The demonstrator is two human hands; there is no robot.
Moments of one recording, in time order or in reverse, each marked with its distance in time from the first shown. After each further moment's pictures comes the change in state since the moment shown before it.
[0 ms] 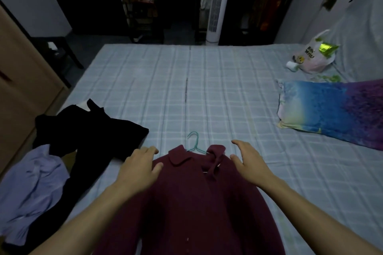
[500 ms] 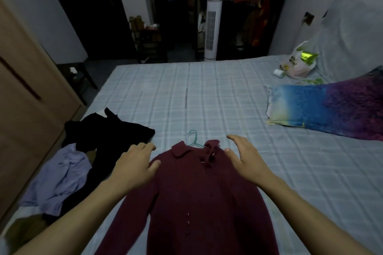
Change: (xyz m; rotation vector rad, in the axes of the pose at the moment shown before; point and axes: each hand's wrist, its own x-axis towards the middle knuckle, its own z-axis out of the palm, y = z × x) left_hand -0.155 0.052 -0.059 0.146 0.082 0.048; right_hand -0.154 -0.042 -0.054 0.100 0.160 -0.162
